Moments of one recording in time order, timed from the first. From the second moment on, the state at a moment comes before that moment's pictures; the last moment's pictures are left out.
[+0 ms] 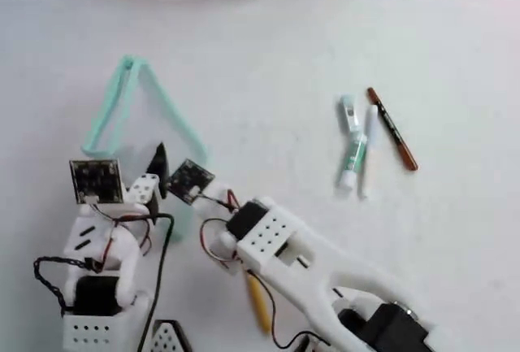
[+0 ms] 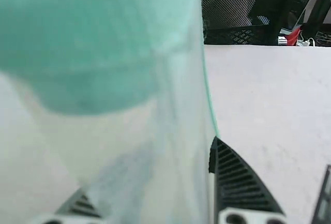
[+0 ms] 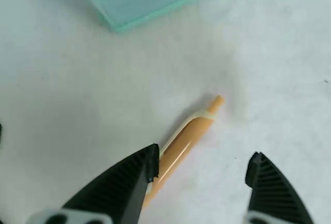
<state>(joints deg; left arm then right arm) -1.4 -103.5 90.7 41.2 1.9 -49.8 -11.4 44.6 59.9 4.9</state>
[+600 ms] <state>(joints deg) -11.1 -103.5 90.4 32.7 5.4 -48.3 -8.8 42.9 59.1 4.6</state>
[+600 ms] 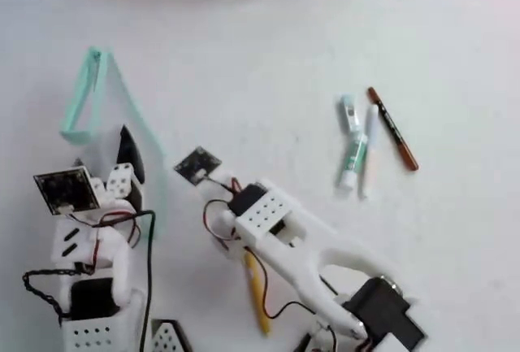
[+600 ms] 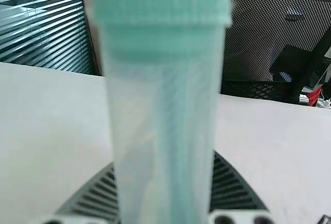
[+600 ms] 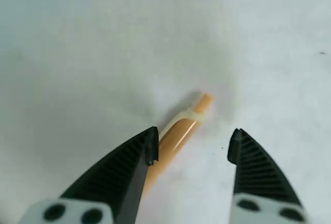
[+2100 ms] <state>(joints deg) 13.0 -103.5 87.1 33.4 6.1 -19.0 -59.9 21.1 70.9 11.5</state>
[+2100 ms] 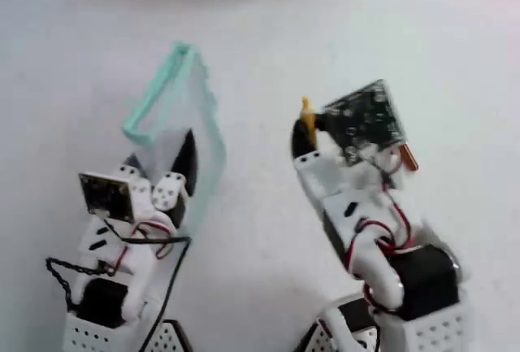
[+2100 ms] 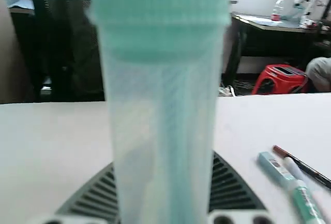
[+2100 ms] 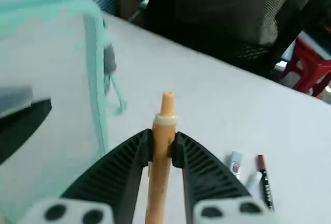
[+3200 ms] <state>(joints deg) 32.3 -104.6 89.8 39.4 -6.6 -34.4 -34.2 -22.2 72.7 -1.7</state>
